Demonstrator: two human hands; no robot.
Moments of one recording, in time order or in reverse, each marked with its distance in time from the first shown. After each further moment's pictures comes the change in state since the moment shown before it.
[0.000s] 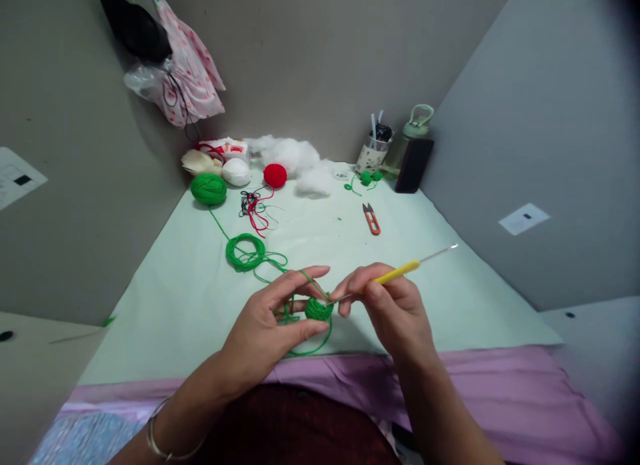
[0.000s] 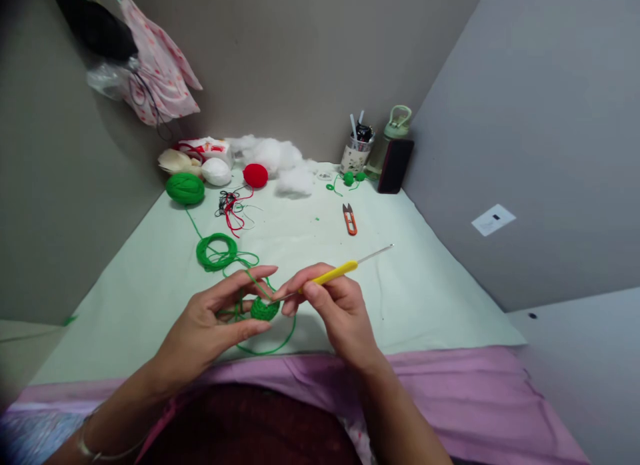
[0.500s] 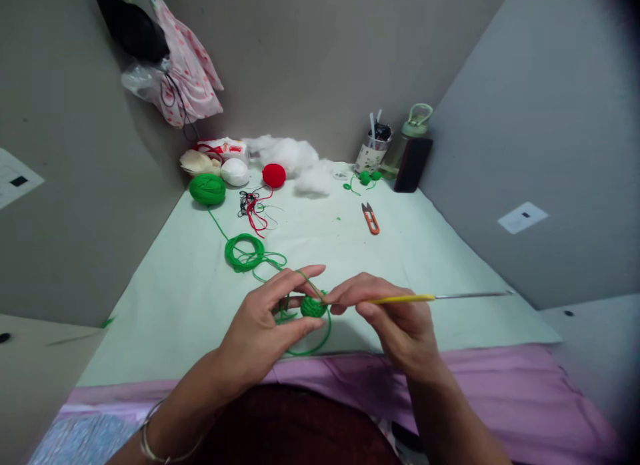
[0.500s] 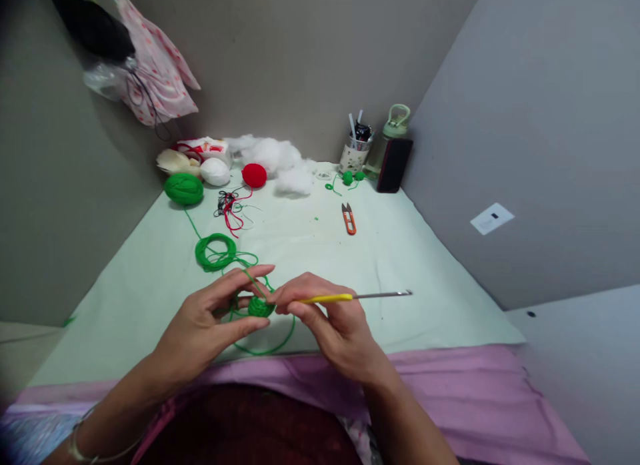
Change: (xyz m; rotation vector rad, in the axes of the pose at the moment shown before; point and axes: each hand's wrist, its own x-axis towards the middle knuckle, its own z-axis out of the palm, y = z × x) left_hand 0.002 0.001 -0.004 0.163 0.015 0.080; right_hand -0.005 -0.015 0.000 -0.323 -0.143 -0.168
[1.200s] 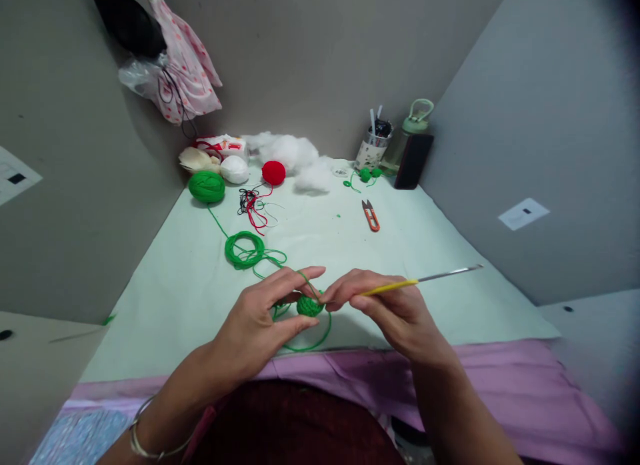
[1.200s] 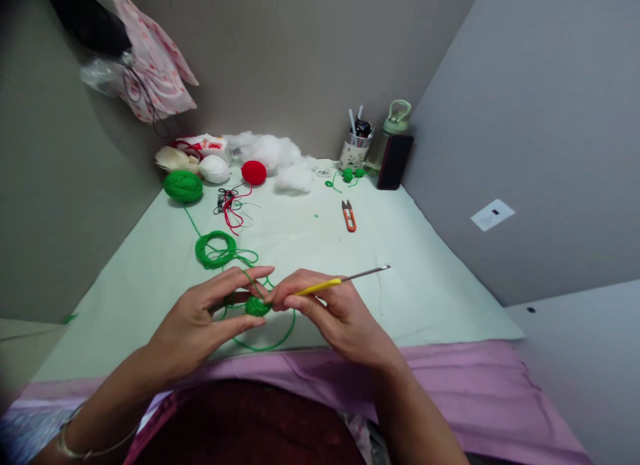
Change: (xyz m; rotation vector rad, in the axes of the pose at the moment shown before) left_hand 0.000 -0.002 -0.011 0.201 -0.088 0.184; right_hand 0.011 -0.004 -0.011 -0.081 -0.161 0.104
